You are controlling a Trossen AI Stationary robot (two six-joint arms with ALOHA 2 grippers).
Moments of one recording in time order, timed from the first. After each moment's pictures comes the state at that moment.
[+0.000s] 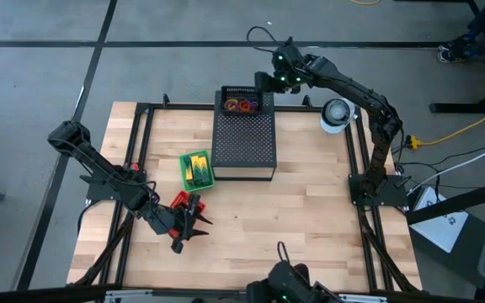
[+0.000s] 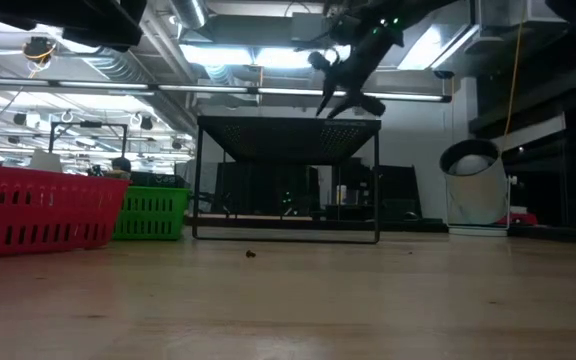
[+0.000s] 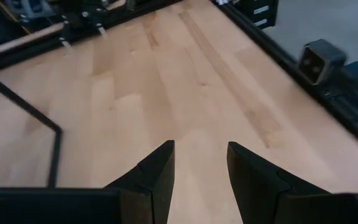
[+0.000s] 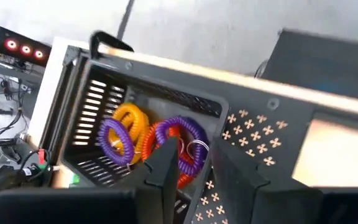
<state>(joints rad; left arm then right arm) -0.63 1.24 0.66 0.09 -0.42 -0.01 -0.65 1.88 1.87 -0.85 -0.15 0.71</state>
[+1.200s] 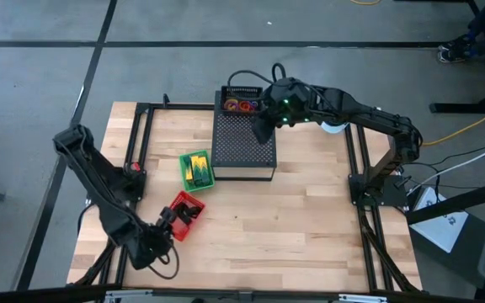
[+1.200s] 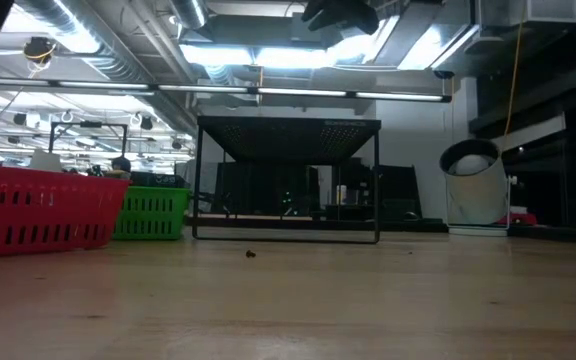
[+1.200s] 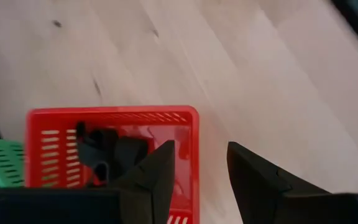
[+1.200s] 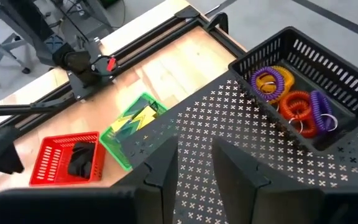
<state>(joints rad) -0.94 1.34 0.92 -0.77 -0.35 -0.33 -0.19 1.66 1.87 -0.90 0.09 0.39</state>
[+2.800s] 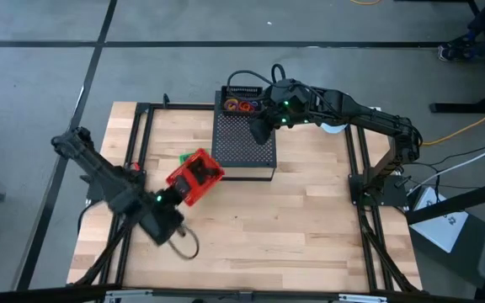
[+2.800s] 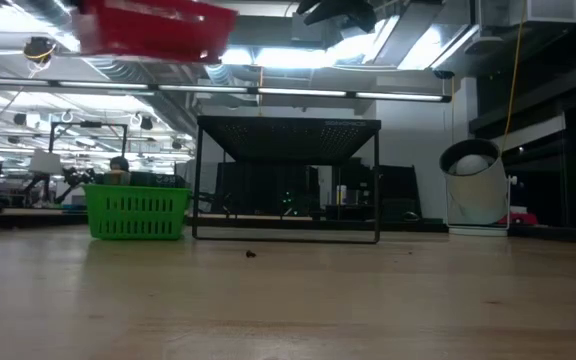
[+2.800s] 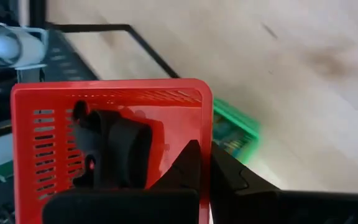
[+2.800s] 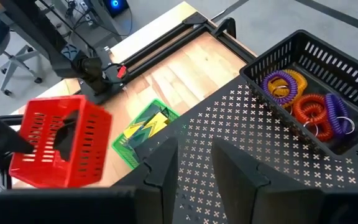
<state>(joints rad) -0.67 1.38 1.37 -1.37 -0.63 0.27 -0.17 1.66 1.87 -0.86 0.09 0.43</state>
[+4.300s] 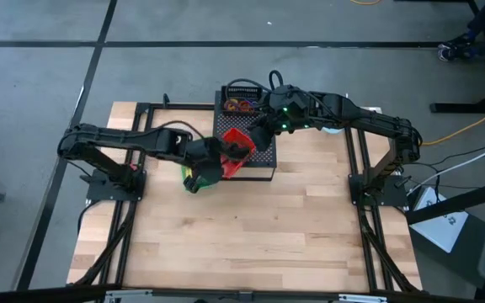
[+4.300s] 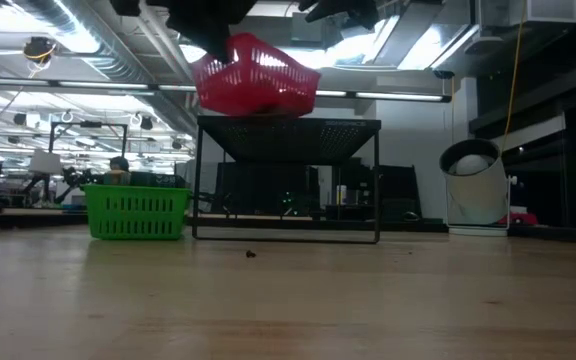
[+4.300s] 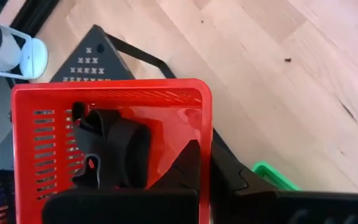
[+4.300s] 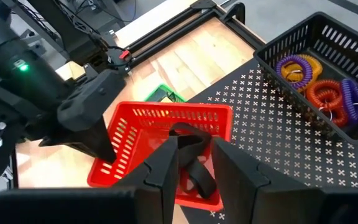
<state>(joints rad) -0.01 1.41 1.37 -0.90 -0.10 0.72 -0.13 1.66 1.87 -0.90 0.09 0.44</state>
